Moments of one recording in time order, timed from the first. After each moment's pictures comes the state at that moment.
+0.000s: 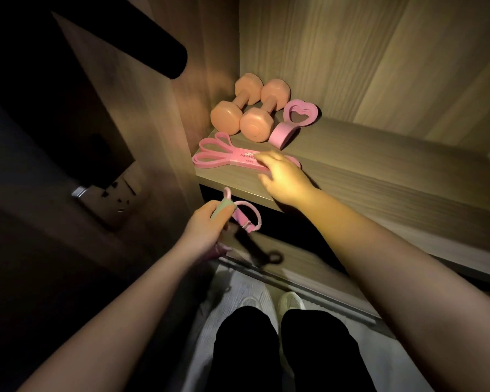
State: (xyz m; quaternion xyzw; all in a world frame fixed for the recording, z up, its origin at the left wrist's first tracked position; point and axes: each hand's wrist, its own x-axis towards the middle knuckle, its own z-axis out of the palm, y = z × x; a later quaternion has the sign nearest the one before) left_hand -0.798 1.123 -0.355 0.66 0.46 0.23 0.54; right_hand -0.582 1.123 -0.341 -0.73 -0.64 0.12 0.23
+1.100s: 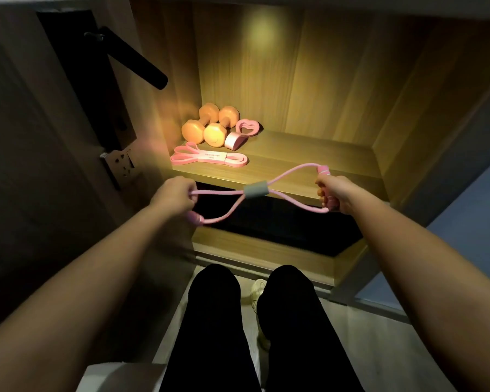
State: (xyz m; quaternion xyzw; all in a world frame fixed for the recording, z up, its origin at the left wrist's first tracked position) left_hand -0.830 1.031 -0.262 0.84 0.47 0.09 0.24; right_hand -0.525 0.864 -0.274 -0.79 -0.16 0.36 0.48
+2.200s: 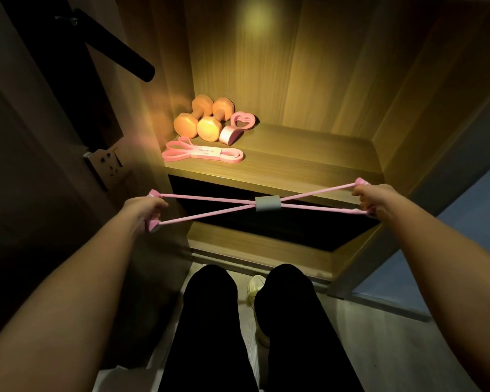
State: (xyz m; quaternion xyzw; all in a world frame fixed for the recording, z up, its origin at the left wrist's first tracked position) left_hand -0.861 1.070 -0.307 0.48 0.62 0.20 0.58; right_hand -0.477 0.815 -0.277 -0.84 -0.06 0.30 0.44
